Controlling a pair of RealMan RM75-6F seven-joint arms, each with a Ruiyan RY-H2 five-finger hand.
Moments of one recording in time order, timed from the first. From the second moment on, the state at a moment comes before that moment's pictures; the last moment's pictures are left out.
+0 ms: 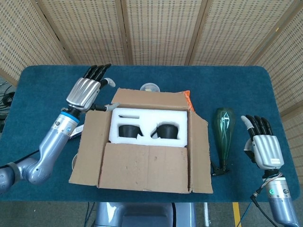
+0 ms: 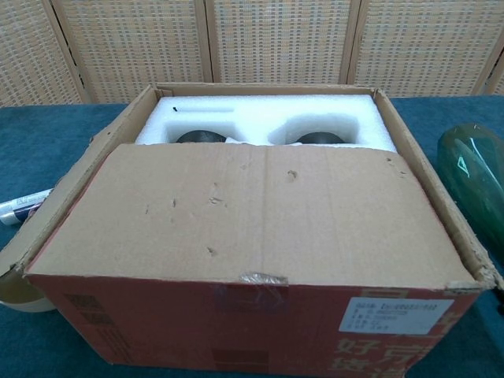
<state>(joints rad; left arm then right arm) -0.89 -1.12 -0.37 -1.77 0.91 0.92 0.33 0.25 -1.09 0.17 -1.84 -1.35 1.39 -0.20</state>
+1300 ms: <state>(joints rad) -0.85 -1.09 -0.17 -1.95 1.01 0.81 0.25 0.22 -1.07 0.16 -1.82 -1.35 1.41 -0.14</state>
